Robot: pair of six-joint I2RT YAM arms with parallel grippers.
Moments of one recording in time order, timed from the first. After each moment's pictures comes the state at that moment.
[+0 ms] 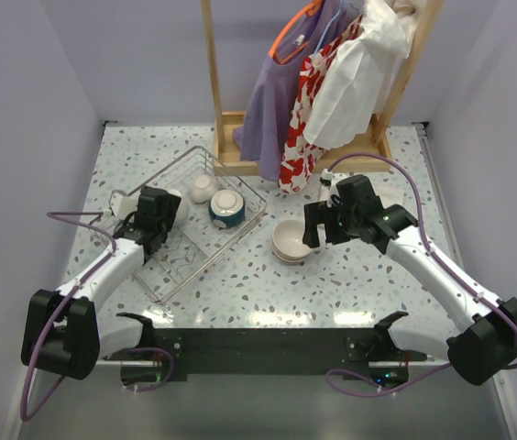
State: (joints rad) left arm -0.22 1.19 0.64 -0.16 -0.44 -1.33; right arm 0.50 1.17 1.01 -0.73 -0.10 0.28
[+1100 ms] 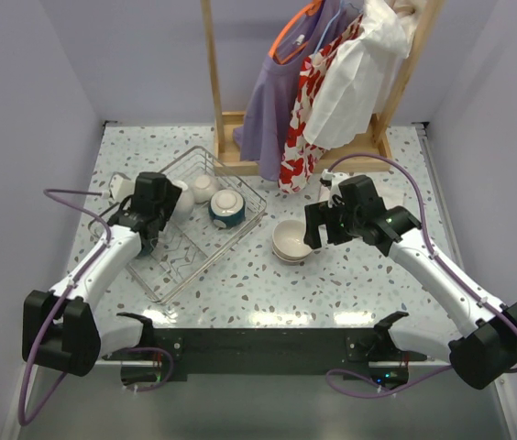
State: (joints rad) left arm -0.22 1.21 0.82 -0.34 -0.39 -1.26; right arm 0.50 1.14 1.01 -0.73 -0.10 0.24
